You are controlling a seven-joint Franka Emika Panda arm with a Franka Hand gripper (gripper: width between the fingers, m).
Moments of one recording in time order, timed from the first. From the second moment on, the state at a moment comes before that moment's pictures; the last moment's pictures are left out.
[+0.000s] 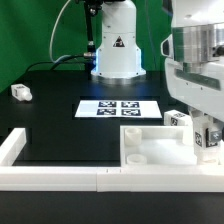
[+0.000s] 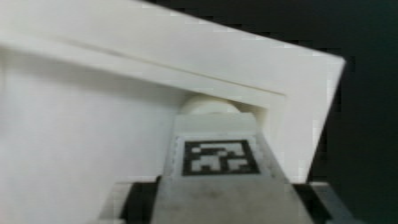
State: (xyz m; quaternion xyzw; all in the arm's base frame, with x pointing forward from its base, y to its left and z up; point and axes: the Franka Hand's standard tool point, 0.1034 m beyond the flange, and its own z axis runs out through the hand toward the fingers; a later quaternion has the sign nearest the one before) arm 0.637 0.108 0.068 -0.73 0.68 0.01 0.09
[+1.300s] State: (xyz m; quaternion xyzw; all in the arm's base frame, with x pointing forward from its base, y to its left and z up) arm 0.636 0.118 0.067 -0.95 0.32 -0.03 0.07
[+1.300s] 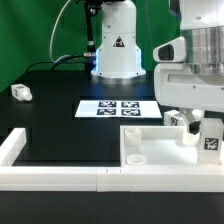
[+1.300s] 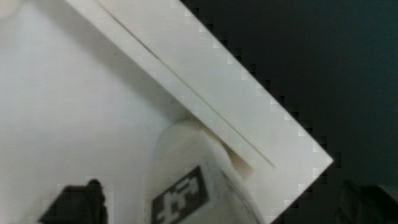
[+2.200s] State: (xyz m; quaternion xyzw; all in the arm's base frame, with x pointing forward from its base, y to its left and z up) arm 0.637 0.115 0.066 -0.92 0.38 -0.03 0.06
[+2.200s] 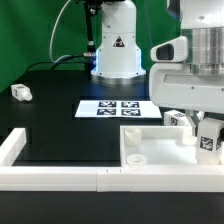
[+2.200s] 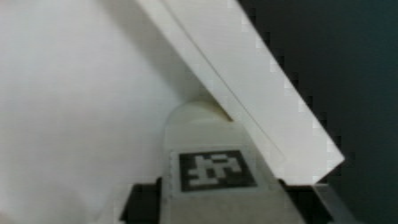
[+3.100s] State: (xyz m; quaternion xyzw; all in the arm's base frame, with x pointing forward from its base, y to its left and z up) arm 0.639 0.119 0.065 -0.66 0.75 0.01 0.09
